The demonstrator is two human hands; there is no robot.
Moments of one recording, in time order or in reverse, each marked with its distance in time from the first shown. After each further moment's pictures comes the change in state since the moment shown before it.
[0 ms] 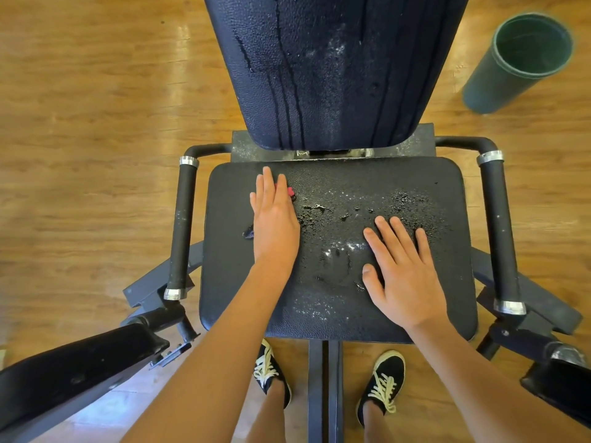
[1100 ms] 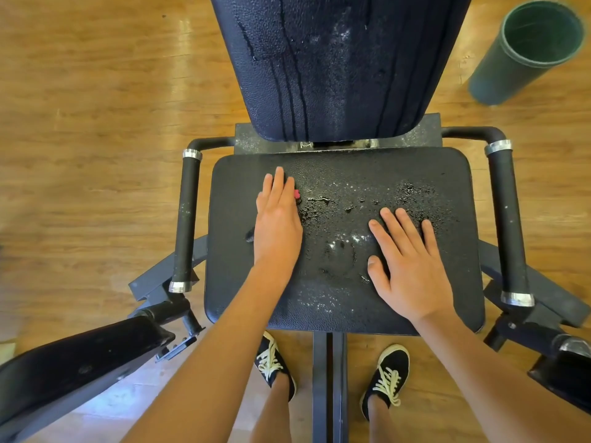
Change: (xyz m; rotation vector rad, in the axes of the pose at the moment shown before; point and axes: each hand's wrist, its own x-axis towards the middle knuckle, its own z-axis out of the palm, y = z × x) left_hand -0.015 -0.004 -0.010 0.027 -0.059 0.070; right_hand 0.000 0.001 0.004 0.004 0.035 -0.005
